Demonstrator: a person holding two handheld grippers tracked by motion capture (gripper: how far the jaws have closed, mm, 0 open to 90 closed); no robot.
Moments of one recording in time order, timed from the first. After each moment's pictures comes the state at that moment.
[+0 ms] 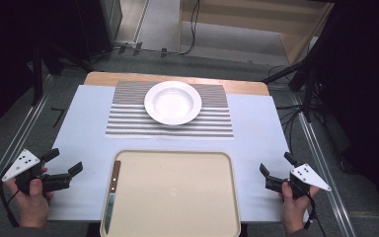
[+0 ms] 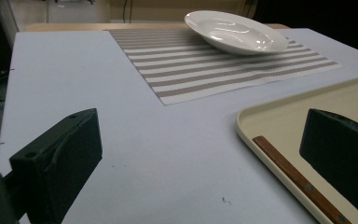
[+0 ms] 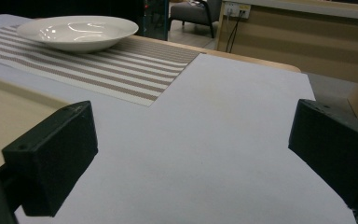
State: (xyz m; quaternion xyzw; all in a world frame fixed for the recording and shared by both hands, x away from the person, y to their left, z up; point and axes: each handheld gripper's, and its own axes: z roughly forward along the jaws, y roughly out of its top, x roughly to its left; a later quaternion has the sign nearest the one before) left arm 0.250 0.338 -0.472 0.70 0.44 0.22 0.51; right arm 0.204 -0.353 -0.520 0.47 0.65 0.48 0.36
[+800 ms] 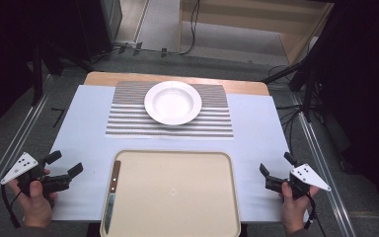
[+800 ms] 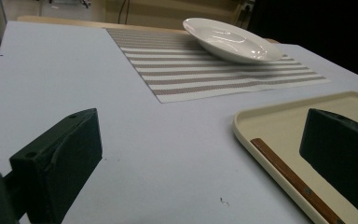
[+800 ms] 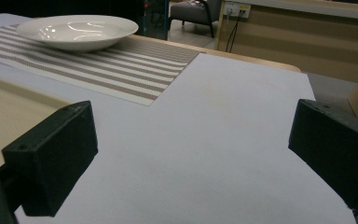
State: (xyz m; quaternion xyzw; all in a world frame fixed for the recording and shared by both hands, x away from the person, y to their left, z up) left arm 0.251 0.339 -0.489 0.68 0.44 0.20 0.55; right arm 0.205 -0.353 -0.520 0.47 0.65 0.48 0.36
